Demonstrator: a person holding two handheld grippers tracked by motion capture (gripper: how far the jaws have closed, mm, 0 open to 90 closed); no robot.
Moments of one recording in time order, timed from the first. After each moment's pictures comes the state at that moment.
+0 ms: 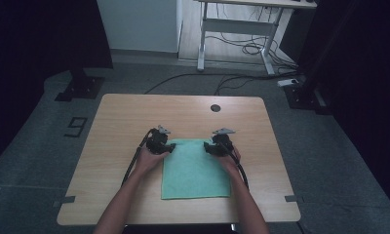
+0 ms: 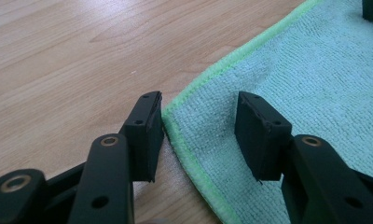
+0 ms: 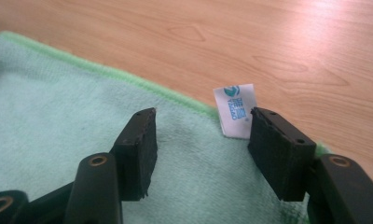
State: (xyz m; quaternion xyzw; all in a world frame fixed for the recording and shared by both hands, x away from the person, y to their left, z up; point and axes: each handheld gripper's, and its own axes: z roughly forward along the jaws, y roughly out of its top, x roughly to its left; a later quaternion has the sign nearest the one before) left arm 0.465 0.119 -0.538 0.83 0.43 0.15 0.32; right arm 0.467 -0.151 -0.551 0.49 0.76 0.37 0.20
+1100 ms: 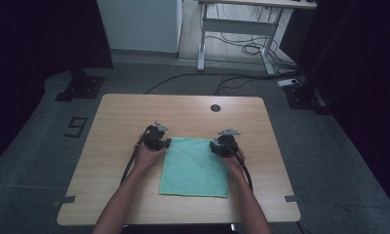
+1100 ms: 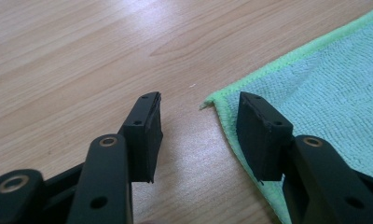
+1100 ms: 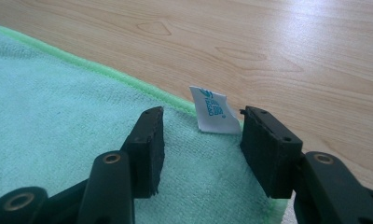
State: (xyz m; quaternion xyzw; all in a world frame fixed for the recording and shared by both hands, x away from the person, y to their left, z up) left arm 0.476 0.126 -0.539 0.81 0.45 0.22 0.30; right arm 0.463 -0.168 -0.552 0.50 0.75 0.36 0.22
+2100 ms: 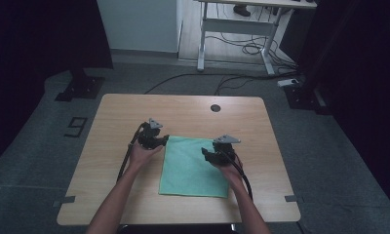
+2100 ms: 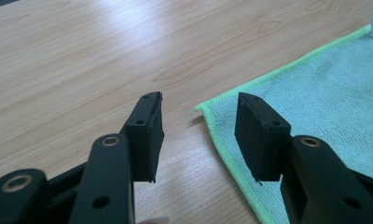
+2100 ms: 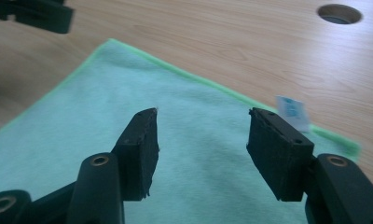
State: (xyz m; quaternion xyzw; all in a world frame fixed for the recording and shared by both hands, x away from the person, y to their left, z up) left arm 0.457 0.140 -0.501 0.80 0.44 0.21 0.35; right arm 0.409 -0.147 -0.519 0.45 0.76 0.43 0.20
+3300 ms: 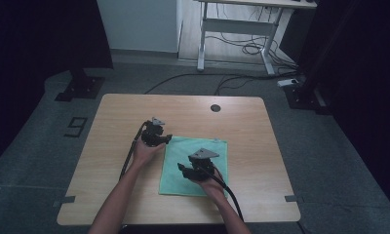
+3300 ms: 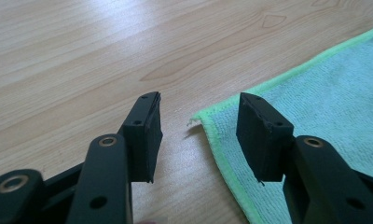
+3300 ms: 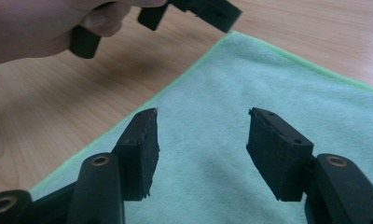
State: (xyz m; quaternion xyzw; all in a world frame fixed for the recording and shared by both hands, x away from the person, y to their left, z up) left arm 0.481 0.135 -0.518 0.81 0.45 0.17 0.35; right arm 0.360 -0.080 -0.527 0.38 0.79 0.46 0.15
